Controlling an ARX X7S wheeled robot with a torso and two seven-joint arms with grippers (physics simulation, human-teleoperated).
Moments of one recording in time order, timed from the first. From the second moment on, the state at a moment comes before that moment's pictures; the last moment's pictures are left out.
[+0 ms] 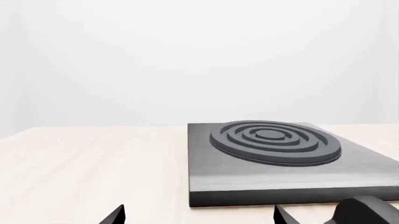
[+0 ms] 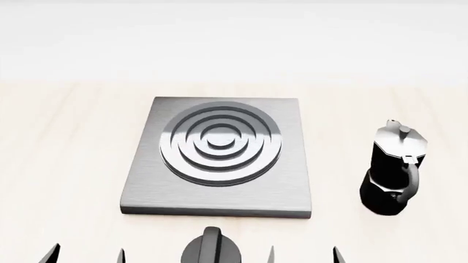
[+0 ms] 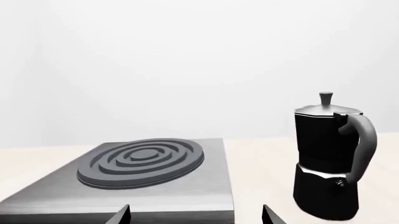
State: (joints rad) left arm -0.08 -0.20 0.32 -0.31 -0.20 0.44 -0.19; right arm 0.06 0.20 -0.29 0.26 0.24 -0.47 0.17
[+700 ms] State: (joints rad) left arm -0.08 -0.21 0.34 -0.32 -0.21 0.47 -0.19; right arm 0.10 0.25 -0.28 0.14 0.15 -0.27 0.32
